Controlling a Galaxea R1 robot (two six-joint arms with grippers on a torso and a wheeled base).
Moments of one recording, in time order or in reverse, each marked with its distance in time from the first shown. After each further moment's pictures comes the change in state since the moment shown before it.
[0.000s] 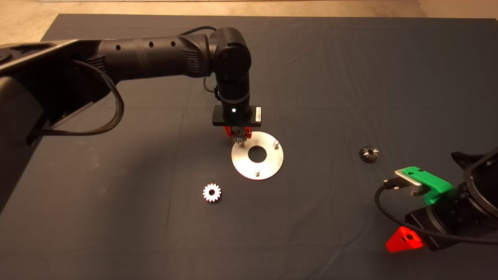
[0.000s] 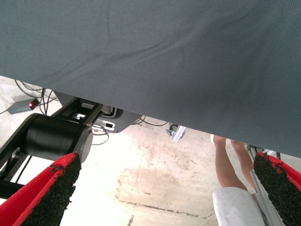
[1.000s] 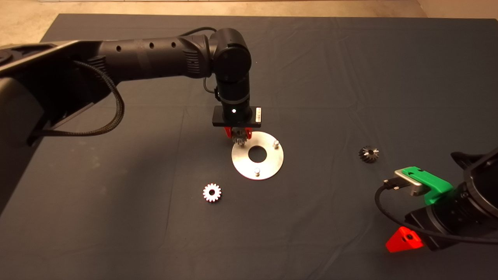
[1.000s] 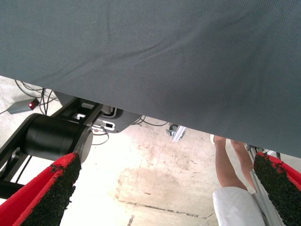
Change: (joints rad) left arm 0.003 0.001 0.000 0.000 0.000 0.000; right arm 0.000 0.000 0.000 0.000 0.000 0.000
